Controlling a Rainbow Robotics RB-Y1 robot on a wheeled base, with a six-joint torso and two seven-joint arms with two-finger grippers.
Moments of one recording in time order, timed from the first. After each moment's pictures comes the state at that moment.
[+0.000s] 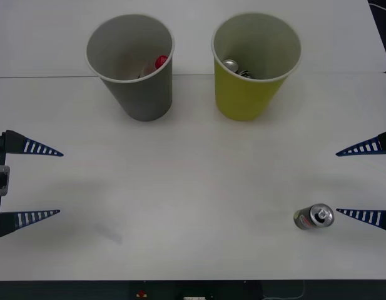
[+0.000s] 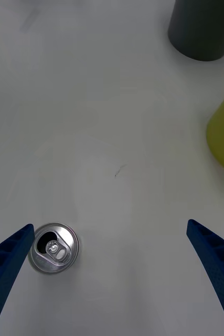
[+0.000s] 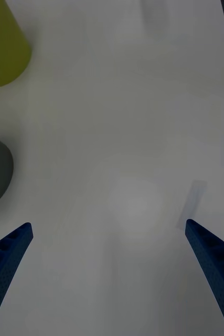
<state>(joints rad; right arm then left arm) 0.26 -1.13 -0.26 -2.01 1.31 -1.13 -0.09 0.26 1.13 0.26 -2.01 -1.31 -1.13 -0.09</state>
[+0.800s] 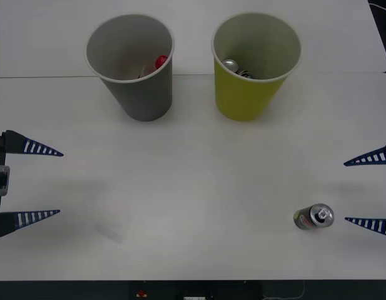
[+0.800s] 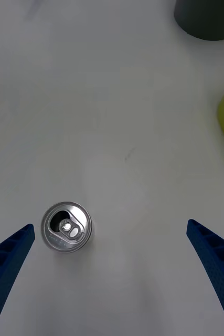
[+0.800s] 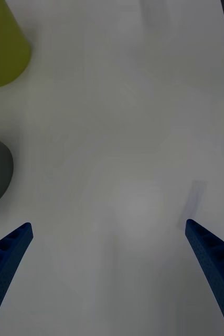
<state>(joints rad) 0.30 -1.16 -0.25 -1.94 1.26 -1.14 -0.04 0.26 1.13 0.26 -2.01 -1.31 -1.13 -0.09</state>
